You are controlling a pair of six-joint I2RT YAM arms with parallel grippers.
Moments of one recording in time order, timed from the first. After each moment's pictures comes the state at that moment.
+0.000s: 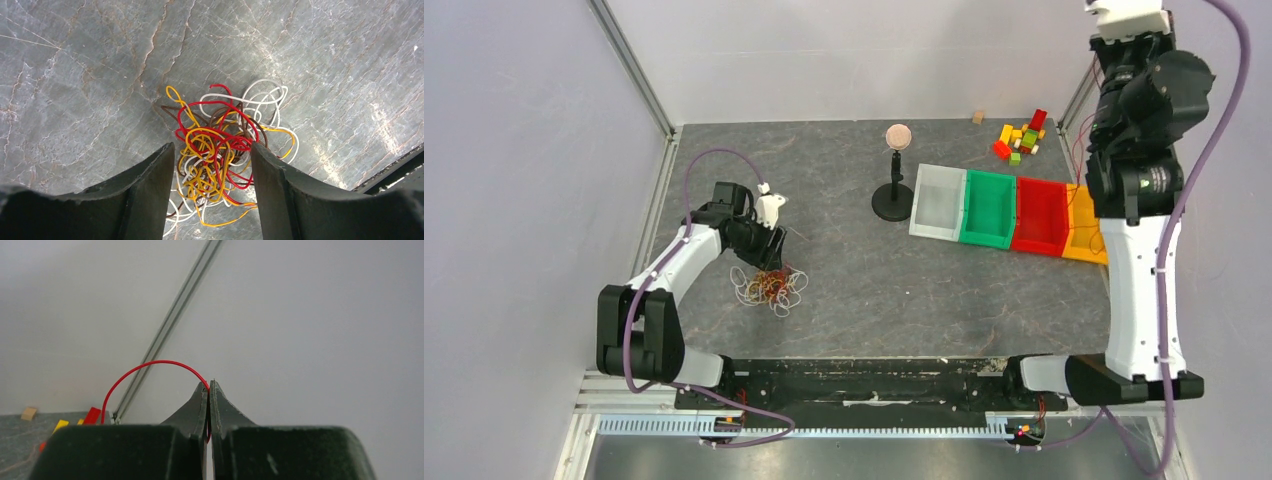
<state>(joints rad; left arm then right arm) -0.13 1.41 0.93 -0.65 0.35 0.37 0.12 1.30 1.91 -0.23 0.48 -0.76</state>
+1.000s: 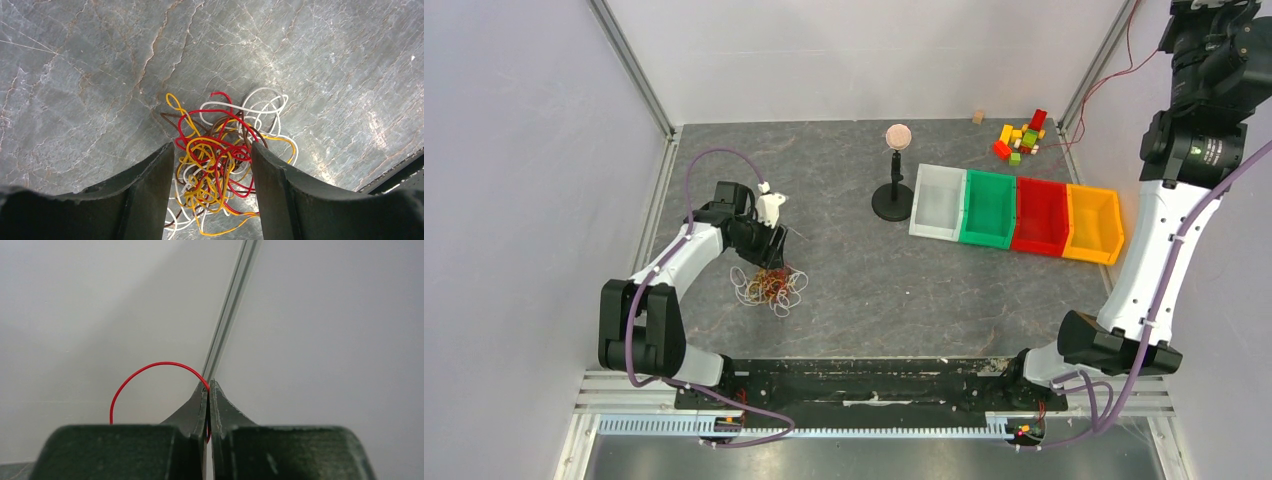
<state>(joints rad) -0.13 1.44 0.93 -0.62 0.36 0.34 -0.33 1.47 2.13 -0.28 -0.10 -0.26</state>
